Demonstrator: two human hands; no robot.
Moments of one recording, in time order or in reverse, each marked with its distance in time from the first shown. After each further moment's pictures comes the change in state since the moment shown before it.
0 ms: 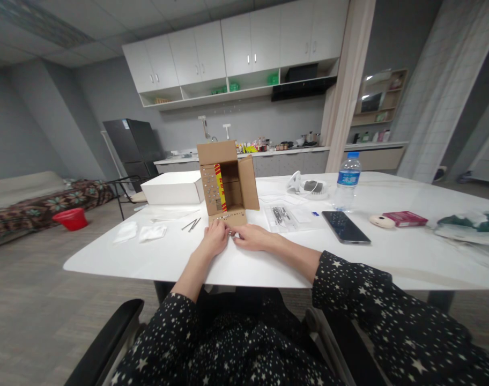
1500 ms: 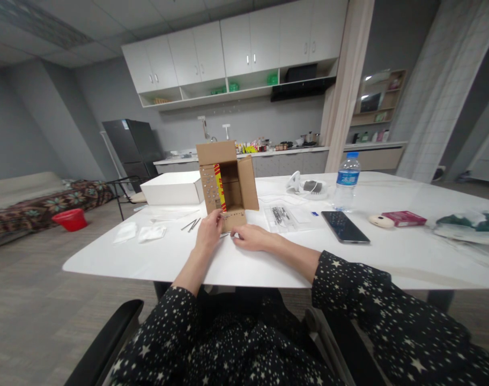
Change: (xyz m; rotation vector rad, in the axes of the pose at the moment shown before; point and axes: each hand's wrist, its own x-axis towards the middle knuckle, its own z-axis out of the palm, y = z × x) left_hand 0.012 -0.005 -0.013 -0.248 0.364 0.035; right_hand 0.001 0.000 0.001 -0.005 -0.003 0.028
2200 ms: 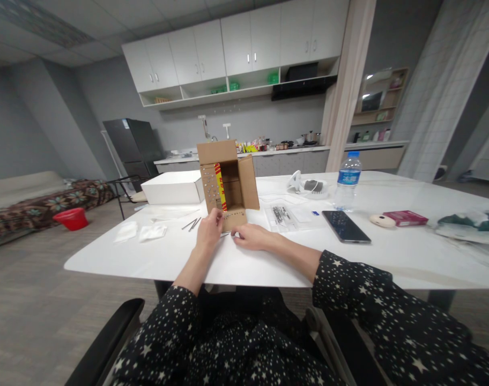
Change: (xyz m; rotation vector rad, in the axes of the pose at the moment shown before) left_hand -0.004 0.008 -0.006 0.028 -0.006 -0.056; right_hand 0.000 0.000 0.000 -0.006 -0.008 0.005
